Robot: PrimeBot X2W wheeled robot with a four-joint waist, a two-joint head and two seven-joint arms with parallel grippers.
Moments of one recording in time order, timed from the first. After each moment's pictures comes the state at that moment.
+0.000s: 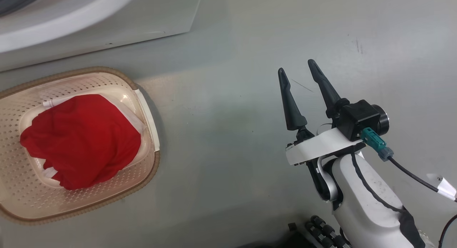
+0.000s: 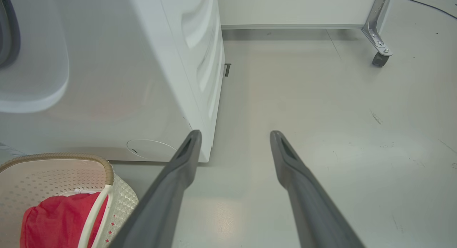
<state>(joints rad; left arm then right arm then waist) -1.16 0.31 0.05 0.84 -0.28 0.05 0.11 -0.40 -0.05 0.45 0.18 0.36 -0.13 -0.26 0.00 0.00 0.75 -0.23</state>
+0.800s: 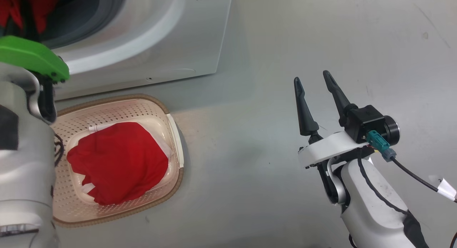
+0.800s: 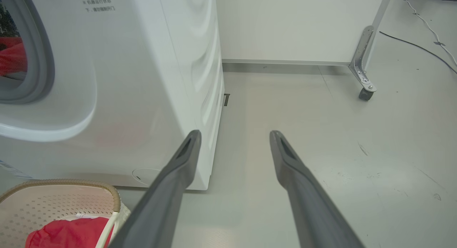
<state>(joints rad) -0.97 0.14 0.04 0.94 -0.35 -0.09 -0.19 -0.38 -0.05 0.39 0.27 0.32 -0.13 -0.26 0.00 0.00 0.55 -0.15</state>
